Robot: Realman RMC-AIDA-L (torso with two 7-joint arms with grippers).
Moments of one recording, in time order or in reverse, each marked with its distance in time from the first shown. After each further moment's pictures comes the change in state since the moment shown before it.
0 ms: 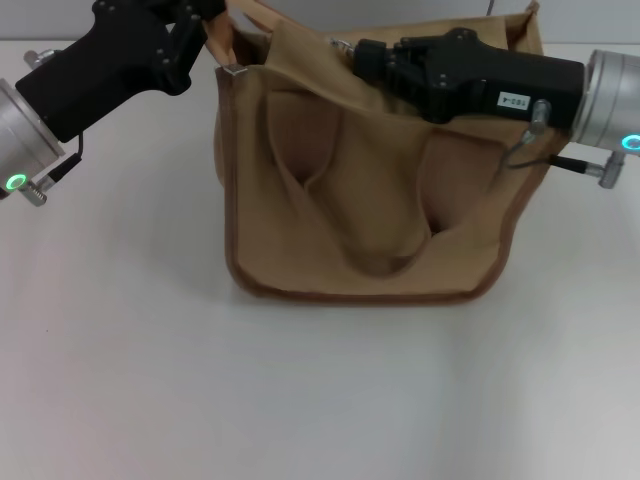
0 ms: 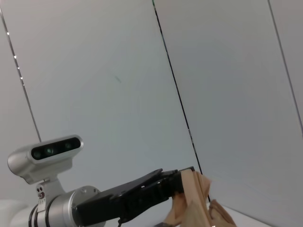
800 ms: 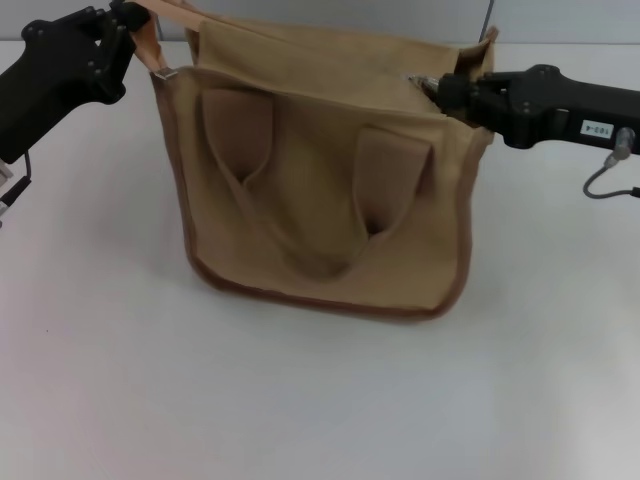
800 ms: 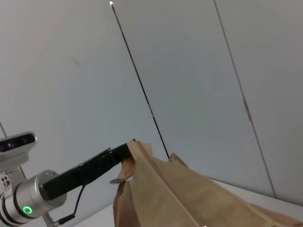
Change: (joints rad) left arm 0.040 0.001 -0.108 -0.081 -0.025 0.018 0.041; right arm -0.113 -0.002 0.161 -0.138 -0.199 -0.076 0.156
